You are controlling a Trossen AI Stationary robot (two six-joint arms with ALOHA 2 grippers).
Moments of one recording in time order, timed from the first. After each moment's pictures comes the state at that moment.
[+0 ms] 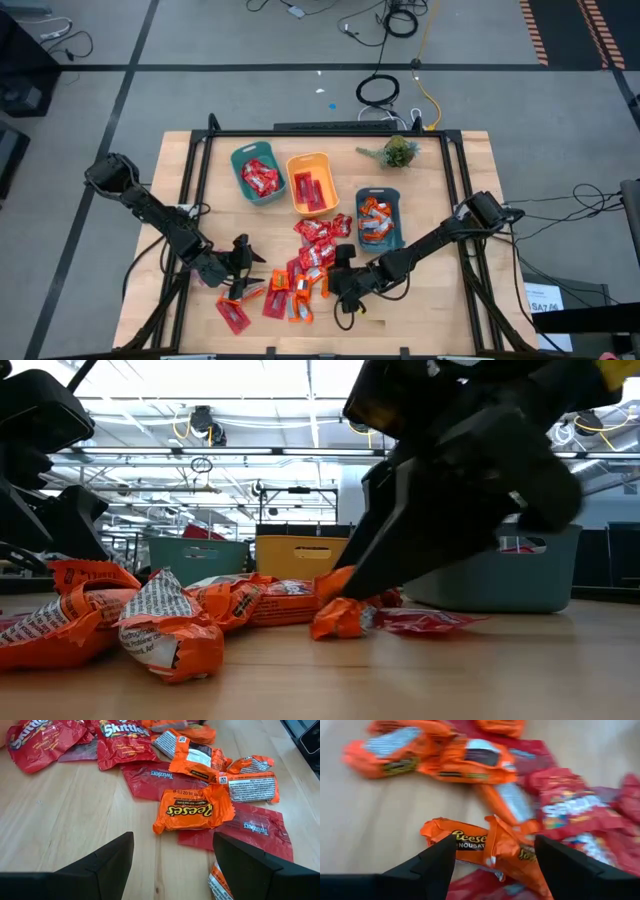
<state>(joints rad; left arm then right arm) -0.75 1.29 0.30 0.25 -0.47 -0.60 0.46 1.96 1.11 0.00 0.37 0.19</state>
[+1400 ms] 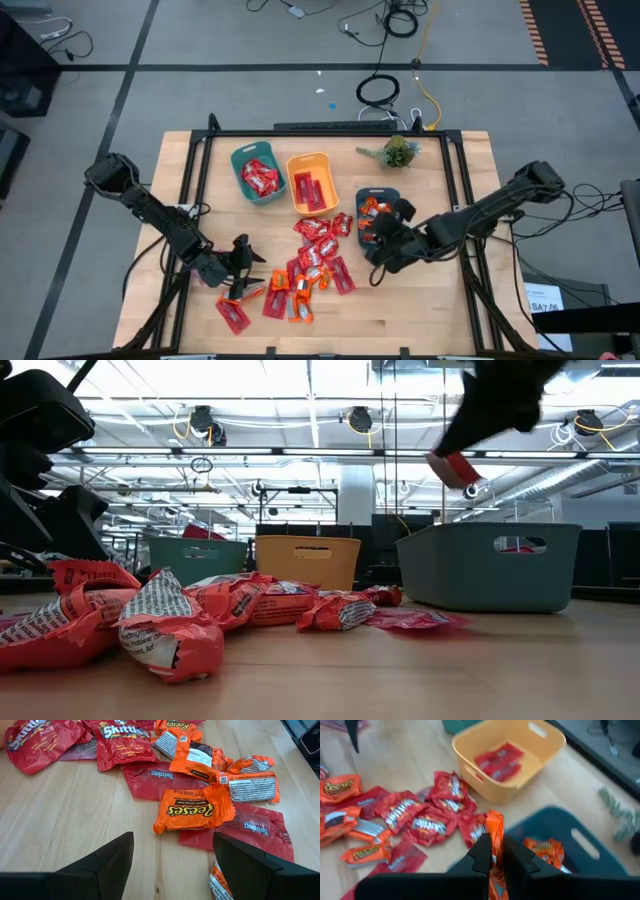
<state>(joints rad) -0.75 1.29 0.30 0.25 -0.47 -0.60 0.44 1.41 1.02 -0.67 0.73 0.83</state>
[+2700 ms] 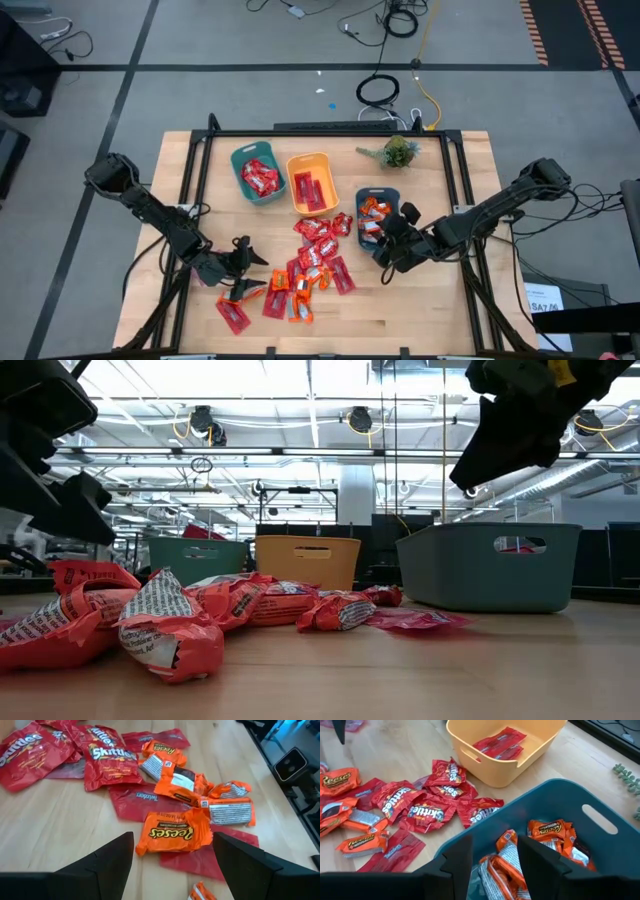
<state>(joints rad) -0.75 1.29 0.30 0.36 -0.47 -0.60 0.47 1.33 0.82 -0.50 0.73 0.88</state>
